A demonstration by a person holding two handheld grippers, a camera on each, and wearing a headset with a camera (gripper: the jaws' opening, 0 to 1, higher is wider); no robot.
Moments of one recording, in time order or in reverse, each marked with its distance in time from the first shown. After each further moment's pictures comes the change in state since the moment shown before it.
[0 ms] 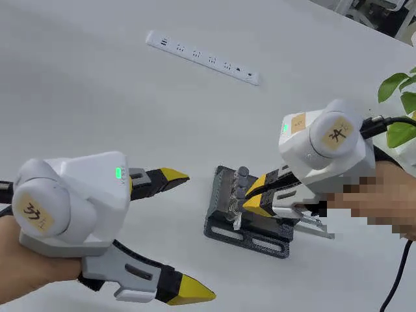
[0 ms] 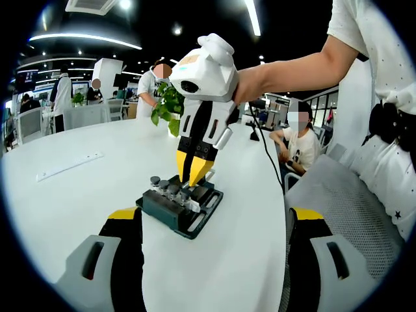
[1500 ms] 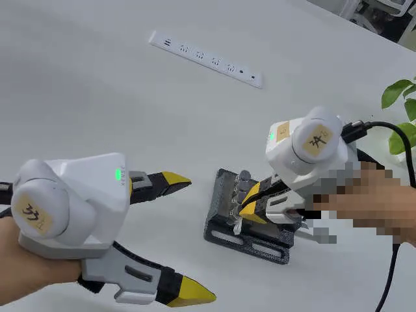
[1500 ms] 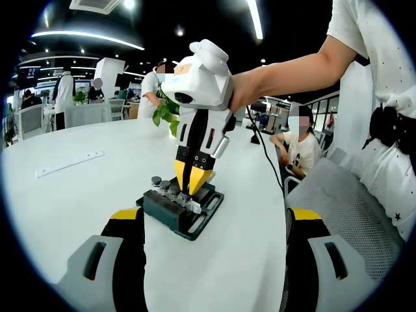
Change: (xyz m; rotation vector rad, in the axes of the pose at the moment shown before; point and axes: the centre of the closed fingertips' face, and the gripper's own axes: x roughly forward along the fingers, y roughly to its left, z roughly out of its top) left arm -0.002 0.006 -0.004 -0.021 -0.020 0.000; right arm 0.013 -0.002 -0.003 -0.021 0.073 0.034
